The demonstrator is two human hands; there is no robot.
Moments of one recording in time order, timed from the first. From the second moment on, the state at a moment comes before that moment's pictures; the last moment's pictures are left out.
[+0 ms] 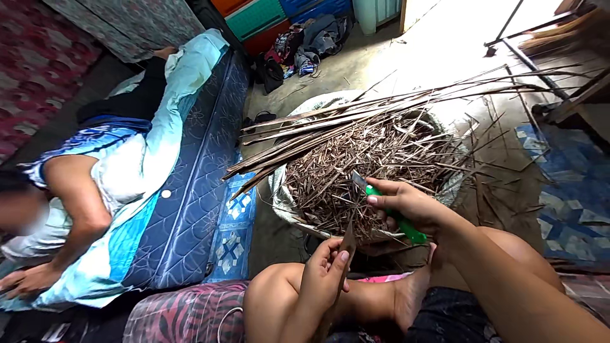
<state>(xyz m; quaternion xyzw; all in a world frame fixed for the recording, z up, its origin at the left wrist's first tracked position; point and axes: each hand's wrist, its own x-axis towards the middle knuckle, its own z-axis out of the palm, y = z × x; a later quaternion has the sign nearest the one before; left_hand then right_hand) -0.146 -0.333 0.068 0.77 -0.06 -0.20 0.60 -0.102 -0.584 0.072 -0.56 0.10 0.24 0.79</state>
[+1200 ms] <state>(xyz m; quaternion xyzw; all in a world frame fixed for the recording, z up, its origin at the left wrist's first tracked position) -0.143 -0.290 0.090 0.79 -0.11 -0.25 0.55 -0.105 -0.600 0.078 -0.53 0.08 0.23 0.81</state>
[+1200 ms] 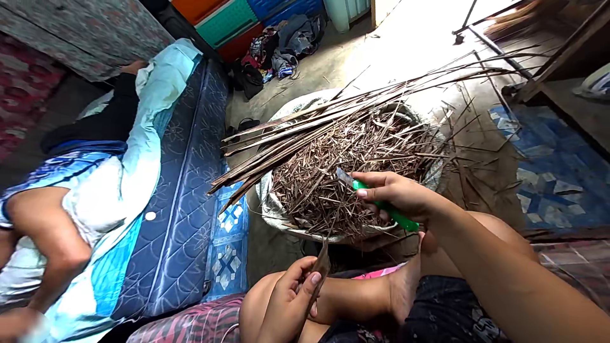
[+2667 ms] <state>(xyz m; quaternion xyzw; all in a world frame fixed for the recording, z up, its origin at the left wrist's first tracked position) -0.158 -0.176 0.088 0.78 -0.04 -0.23 0.58 -0.095 -0.657 0.061 -0.38 0.33 -0.33 0.80</state>
